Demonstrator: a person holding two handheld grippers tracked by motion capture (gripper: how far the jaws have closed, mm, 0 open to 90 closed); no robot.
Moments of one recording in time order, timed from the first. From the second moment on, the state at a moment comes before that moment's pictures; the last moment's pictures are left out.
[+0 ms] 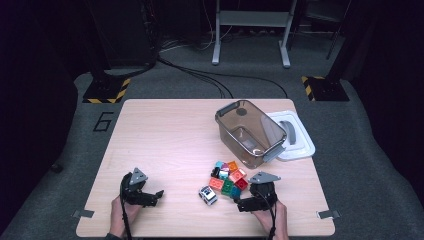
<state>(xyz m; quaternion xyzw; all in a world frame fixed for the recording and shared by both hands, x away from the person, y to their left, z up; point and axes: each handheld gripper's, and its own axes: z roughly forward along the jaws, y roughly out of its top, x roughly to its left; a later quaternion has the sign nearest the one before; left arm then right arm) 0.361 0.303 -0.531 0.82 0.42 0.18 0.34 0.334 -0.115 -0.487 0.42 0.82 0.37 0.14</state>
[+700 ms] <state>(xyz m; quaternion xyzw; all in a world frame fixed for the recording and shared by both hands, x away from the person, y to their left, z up) 0.361 0.303 -0.531 0.82 0.42 0.18 0.34 0.330 -0.017 -0.493 0.36 0.85 0.35 0.11</state>
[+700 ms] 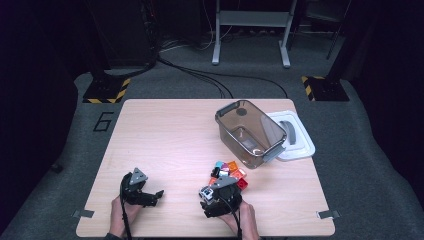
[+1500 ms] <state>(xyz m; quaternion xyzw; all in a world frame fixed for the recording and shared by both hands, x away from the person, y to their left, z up) 0.361 0.303 -0.531 0.82 0.42 0.18 0.34 0.332 0.001 -0.503 0.35 0.86 0.33 0.16</state>
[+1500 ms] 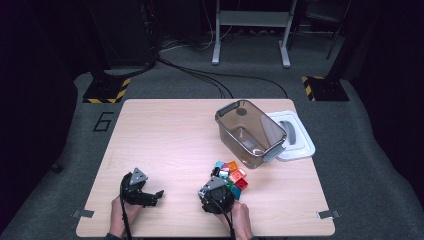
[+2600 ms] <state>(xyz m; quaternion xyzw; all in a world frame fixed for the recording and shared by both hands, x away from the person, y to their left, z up) 0.362 0.303 -0.531 0.82 0.41 0.18 0.34 0.339 -0.004 -0.506 0.34 0.87 0.34 0.12</state>
